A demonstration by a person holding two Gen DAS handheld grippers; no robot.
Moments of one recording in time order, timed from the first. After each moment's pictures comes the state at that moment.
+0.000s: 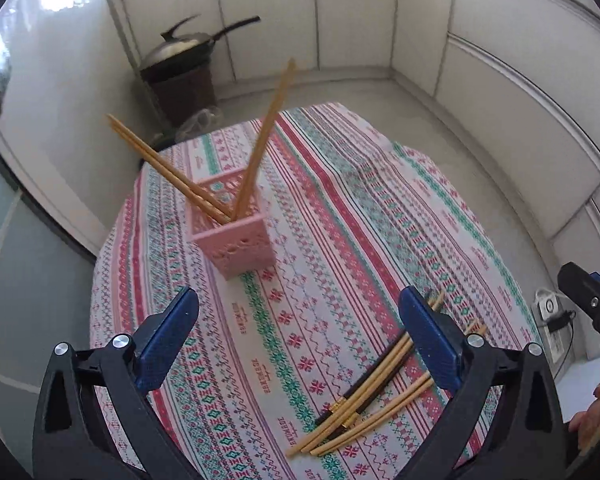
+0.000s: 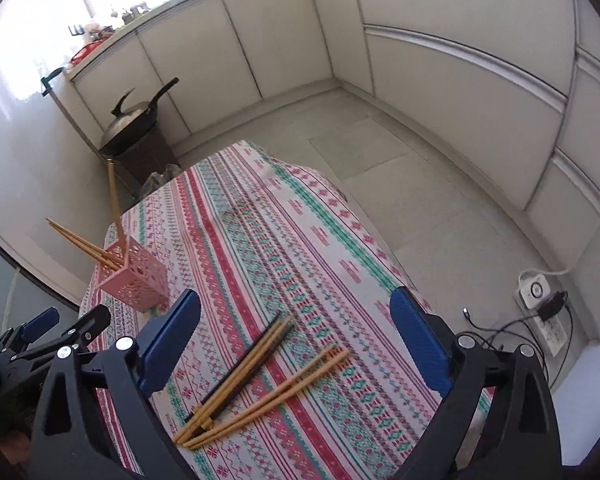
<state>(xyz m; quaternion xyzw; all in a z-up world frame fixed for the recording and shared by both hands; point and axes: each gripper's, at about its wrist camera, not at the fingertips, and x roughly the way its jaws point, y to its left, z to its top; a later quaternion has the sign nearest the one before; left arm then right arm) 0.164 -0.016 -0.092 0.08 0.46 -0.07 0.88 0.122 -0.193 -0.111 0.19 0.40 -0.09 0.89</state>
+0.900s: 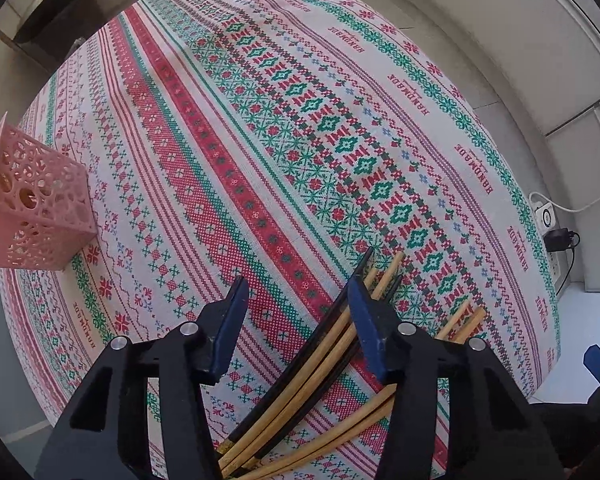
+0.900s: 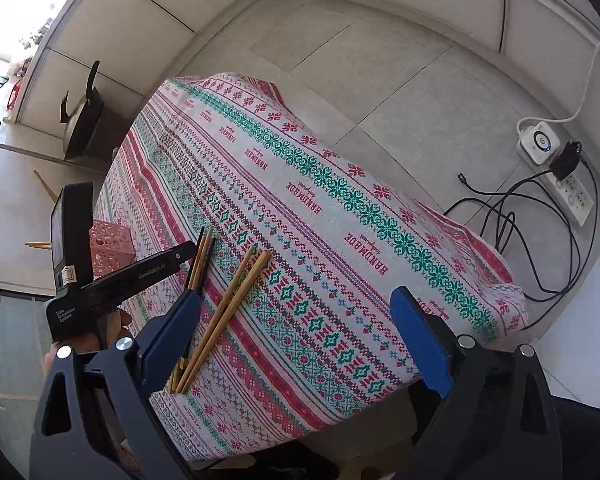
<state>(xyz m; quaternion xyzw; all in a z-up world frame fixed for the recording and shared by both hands) 0.231 -0.122 -0.225 0.14 0.63 -0.14 0.75 0.087 -0.275 -0.198 0.36 0.52 -0.07 0.77</state>
